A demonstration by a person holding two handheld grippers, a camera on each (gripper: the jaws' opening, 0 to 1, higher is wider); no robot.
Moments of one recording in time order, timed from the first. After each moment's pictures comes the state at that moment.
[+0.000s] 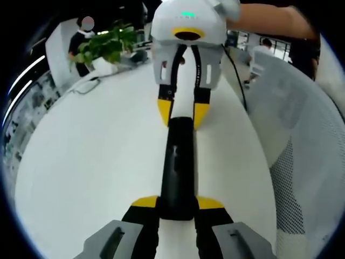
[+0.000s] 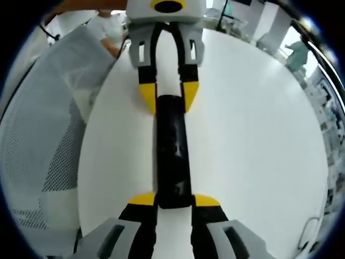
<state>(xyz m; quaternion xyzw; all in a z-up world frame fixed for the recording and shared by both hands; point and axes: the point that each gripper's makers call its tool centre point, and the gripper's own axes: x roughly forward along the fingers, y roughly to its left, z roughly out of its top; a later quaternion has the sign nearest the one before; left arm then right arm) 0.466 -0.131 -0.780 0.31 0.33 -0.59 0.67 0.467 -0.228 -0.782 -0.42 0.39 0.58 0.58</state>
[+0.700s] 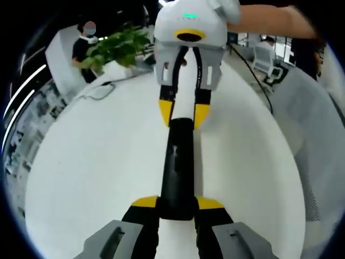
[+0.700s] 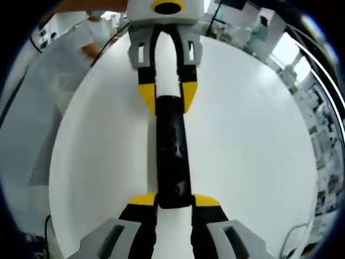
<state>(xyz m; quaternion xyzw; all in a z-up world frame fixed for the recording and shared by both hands) 0.557 -0.130 -0.763 0.34 0.30 -0.58 0.68 0.559 -0.226 -0.768 -0.43 0.35 0.56 0.61</state>
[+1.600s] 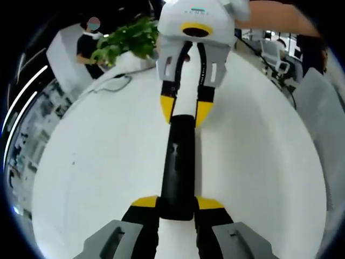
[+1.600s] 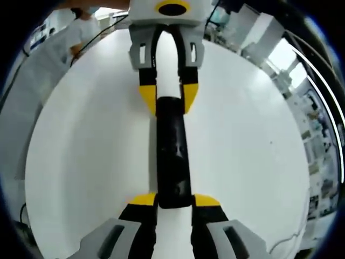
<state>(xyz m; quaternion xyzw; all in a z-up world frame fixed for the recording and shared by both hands) 0.636 -0.121 -0.770 0.36 0.31 -0.56 0.68 0.637 -0.216 -0.774 -0.45 0.33 0.55 0.62</state>
